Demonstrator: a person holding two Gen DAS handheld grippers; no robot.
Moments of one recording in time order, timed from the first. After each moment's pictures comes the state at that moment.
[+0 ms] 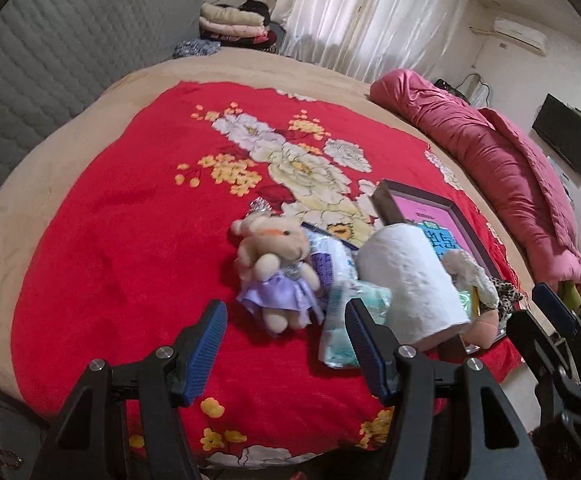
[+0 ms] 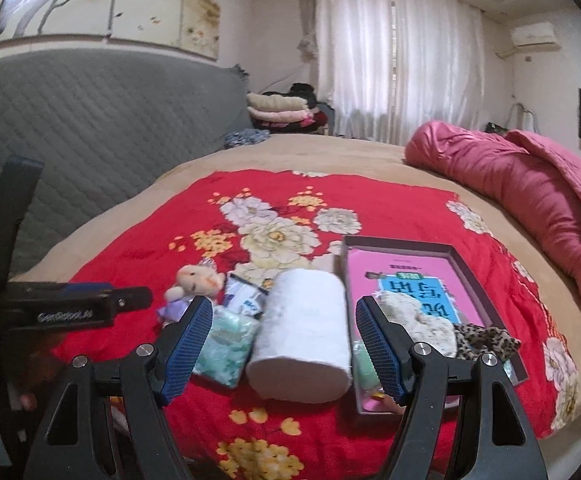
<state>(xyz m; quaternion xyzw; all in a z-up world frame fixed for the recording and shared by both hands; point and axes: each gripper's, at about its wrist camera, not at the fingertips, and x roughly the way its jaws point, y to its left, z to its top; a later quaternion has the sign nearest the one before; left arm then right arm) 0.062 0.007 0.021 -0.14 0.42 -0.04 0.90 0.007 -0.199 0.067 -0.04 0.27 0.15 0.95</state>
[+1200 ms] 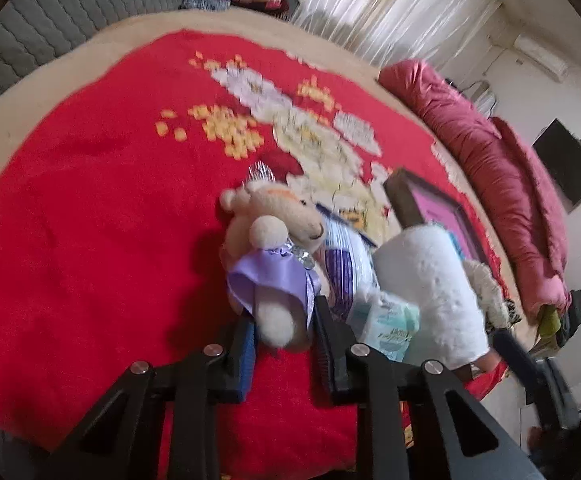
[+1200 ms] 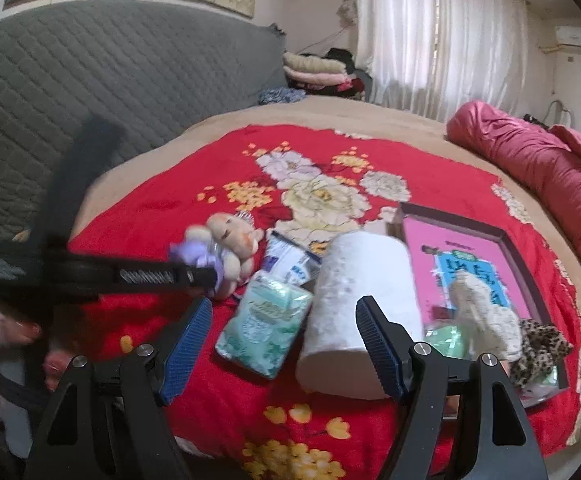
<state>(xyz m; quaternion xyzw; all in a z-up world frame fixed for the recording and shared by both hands) 0.107 0.021 -0.026 -0.21 0.45 -0.07 0.87 0.044 -0.152 0.020 -0.08 0.33 0.20 0.92</state>
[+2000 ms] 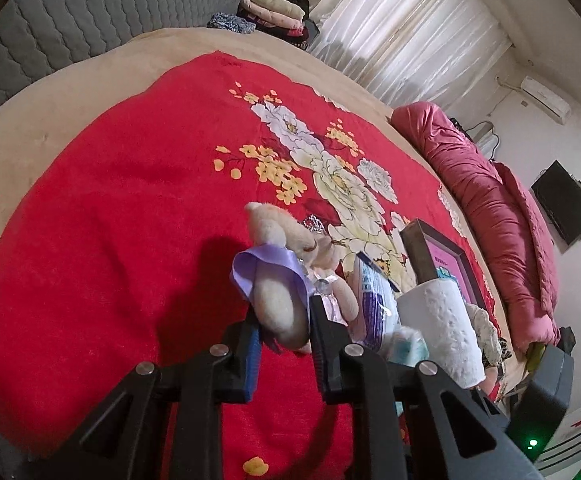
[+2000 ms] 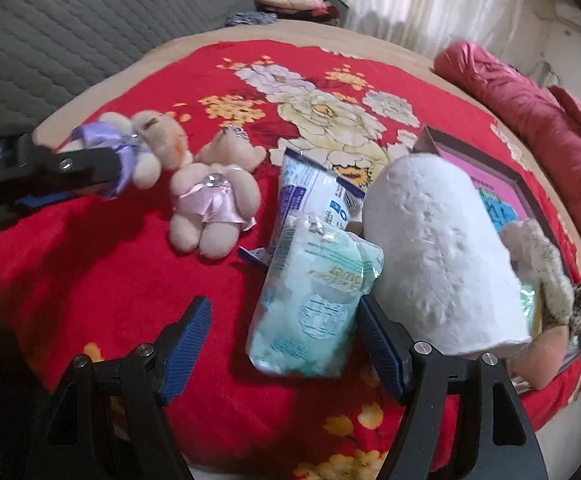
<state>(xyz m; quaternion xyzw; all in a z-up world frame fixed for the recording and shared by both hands) 0.107 0.077 -0.023 -0.26 0.41 -0.05 0.87 0.095 -0.087 -0.046 -0.11 0.45 0.10 0.88</state>
